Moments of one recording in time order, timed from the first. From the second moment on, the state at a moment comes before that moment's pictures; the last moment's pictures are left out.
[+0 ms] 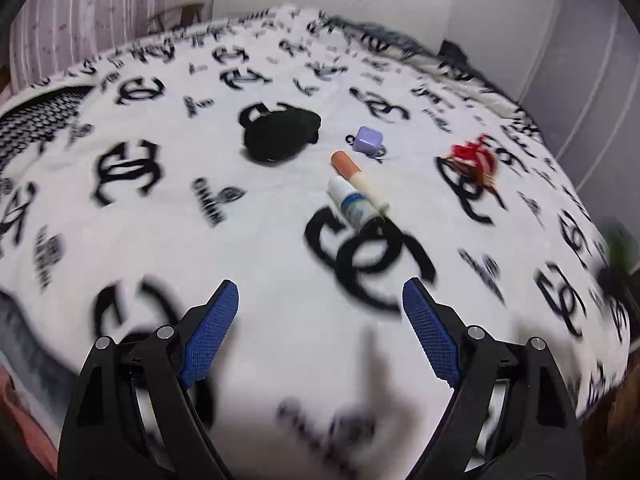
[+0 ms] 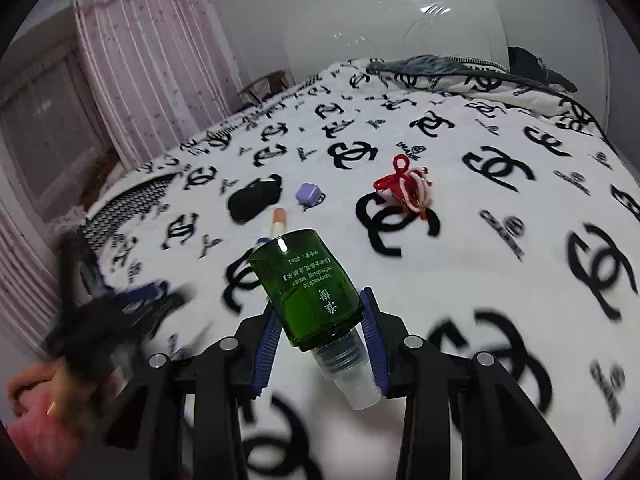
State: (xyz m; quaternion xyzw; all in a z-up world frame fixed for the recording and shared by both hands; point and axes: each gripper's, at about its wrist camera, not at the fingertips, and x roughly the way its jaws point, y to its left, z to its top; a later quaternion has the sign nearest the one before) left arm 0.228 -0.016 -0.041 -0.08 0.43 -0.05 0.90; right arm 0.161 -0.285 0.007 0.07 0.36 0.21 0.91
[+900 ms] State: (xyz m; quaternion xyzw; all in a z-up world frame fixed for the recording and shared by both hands) left arm 0.346 -0.001 -0.074 -0.19 0.51 -0.08 0.83; right arm 0.112 -0.308 -0.009 0.12 0.36 0.24 0.89
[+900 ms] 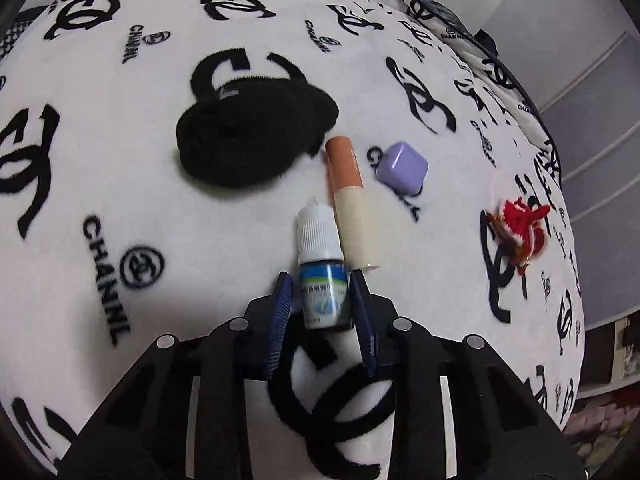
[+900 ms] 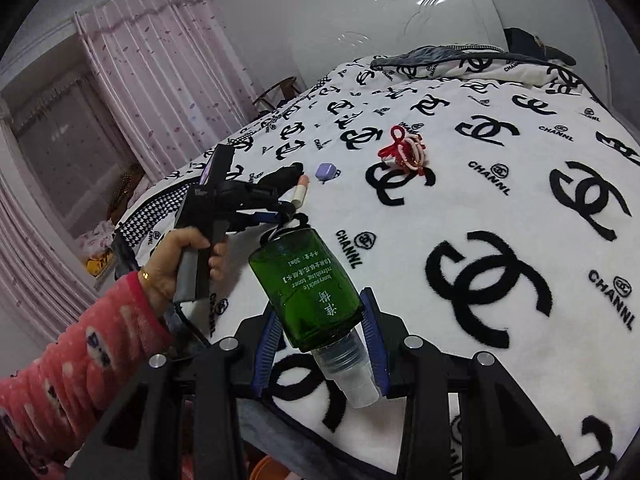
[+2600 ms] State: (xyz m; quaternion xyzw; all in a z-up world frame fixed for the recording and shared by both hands) left arm -0.010 -0.067 -0.330 0.03 0.74 -0.17 0.65; right arm -0.046 -0.225 -0.300 0.08 0.67 0.12 0.72
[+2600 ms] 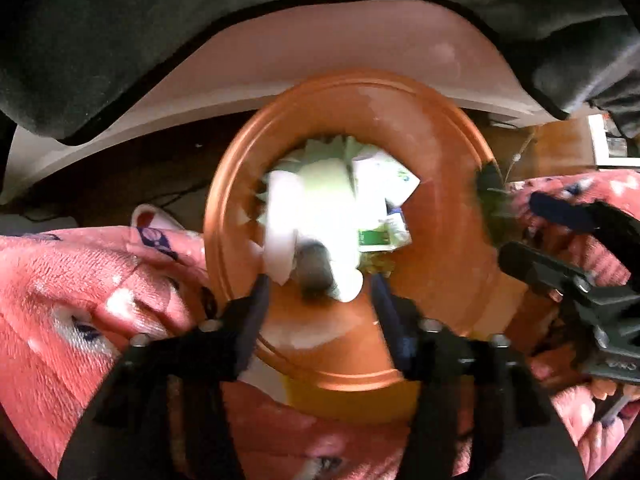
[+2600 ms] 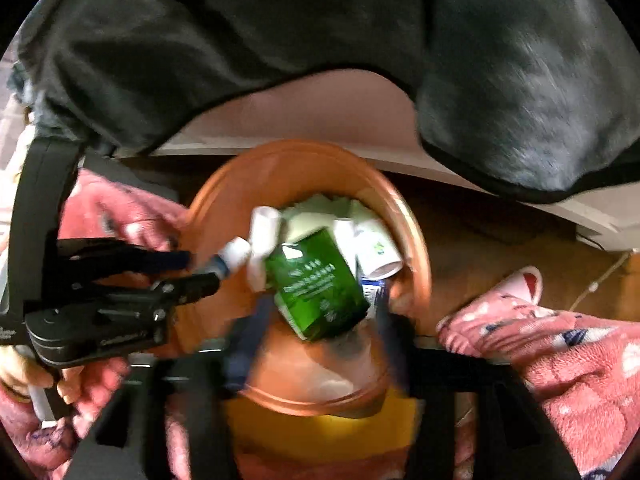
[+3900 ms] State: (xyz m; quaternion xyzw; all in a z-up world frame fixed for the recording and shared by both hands) left arm 0.109 -0.035 -0.017 -0.01 0.43 -0.24 0.87; right arm -0.041 -0.243 -0.174 0.09 0.49 0.15 0.85
